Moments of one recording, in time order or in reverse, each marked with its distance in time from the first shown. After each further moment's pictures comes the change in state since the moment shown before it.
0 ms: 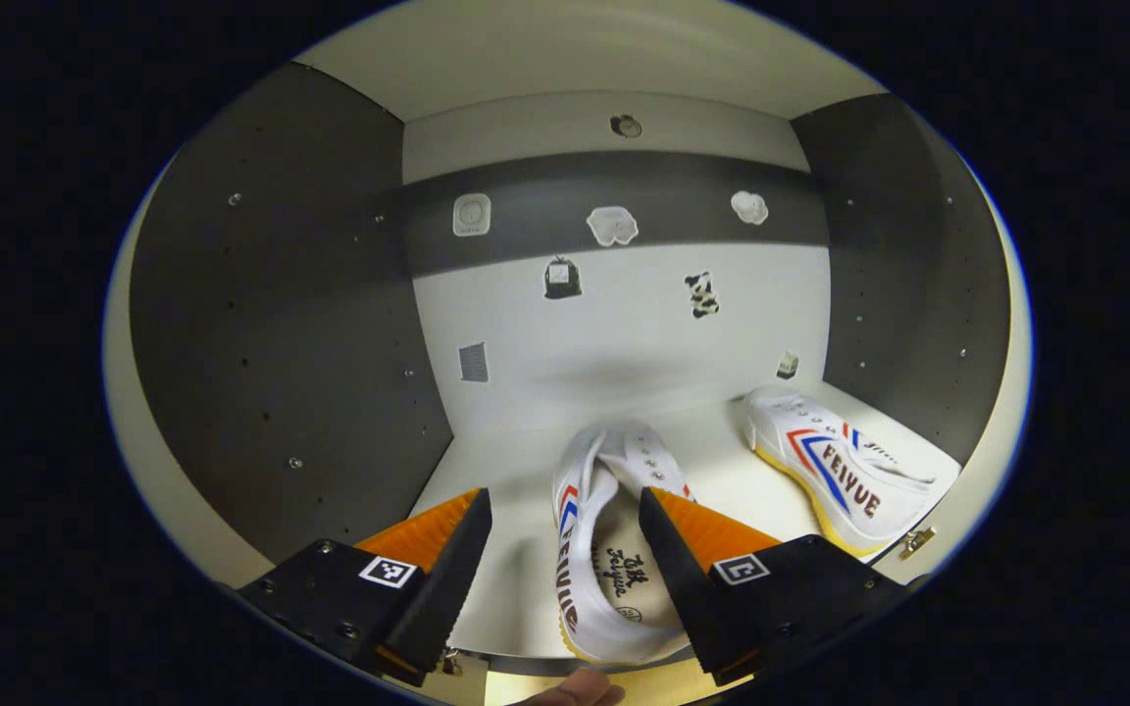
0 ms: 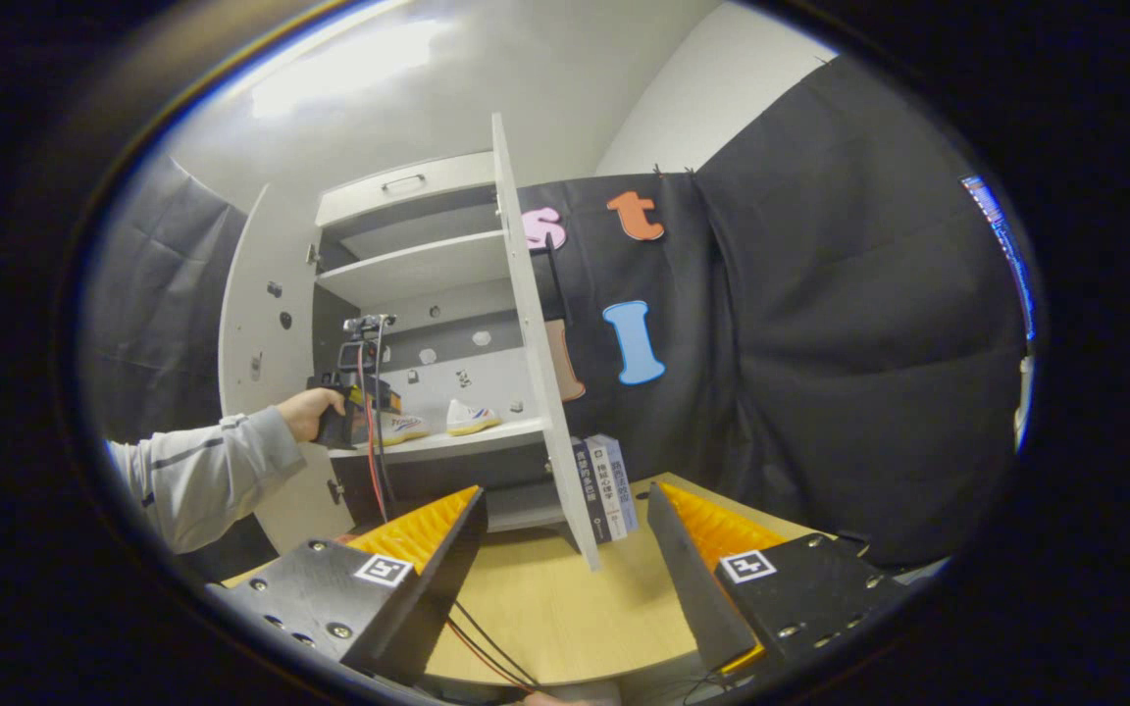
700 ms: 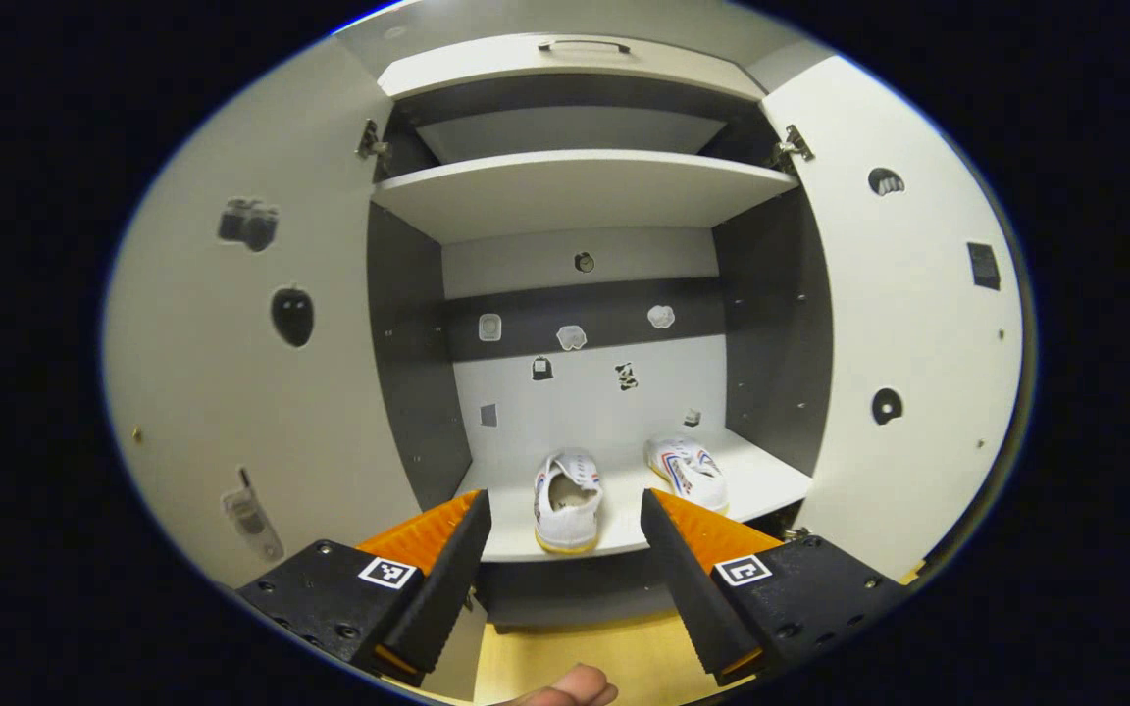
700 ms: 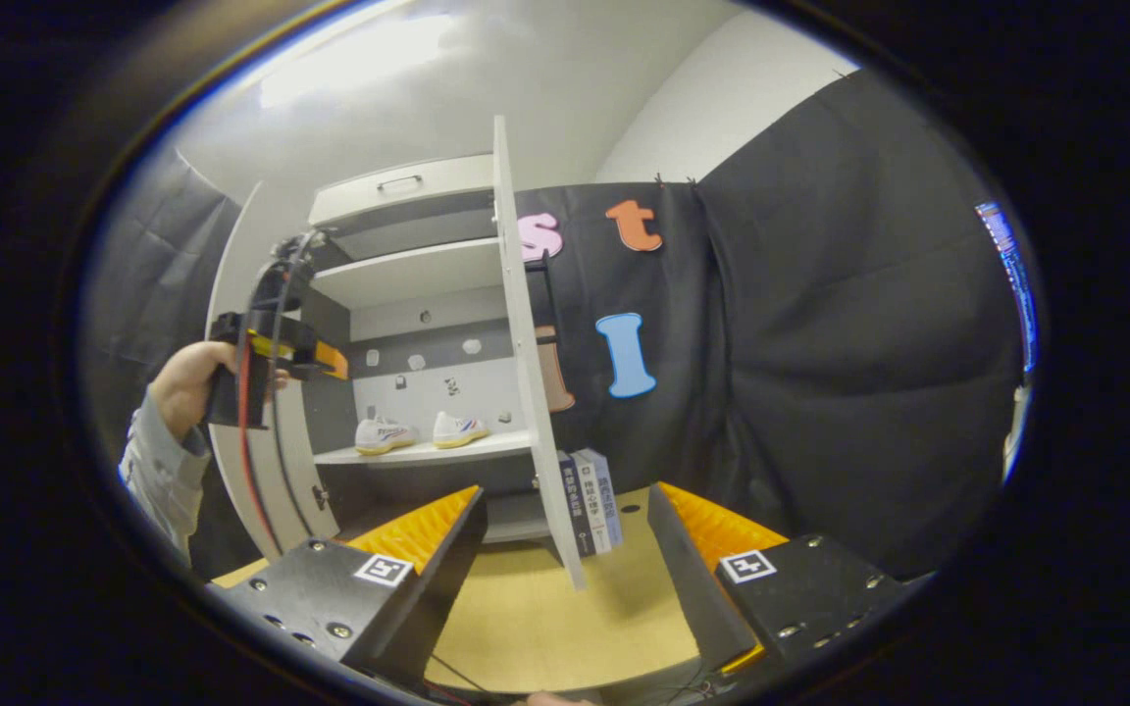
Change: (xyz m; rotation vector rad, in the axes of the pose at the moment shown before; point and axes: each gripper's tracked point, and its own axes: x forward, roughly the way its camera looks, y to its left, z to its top) left arm -0.228 -0.038 0.033 -0.005 -0.171 -0.048; right arm 0.014 -0.009 0.035 -0.037 -0.015 -0.038
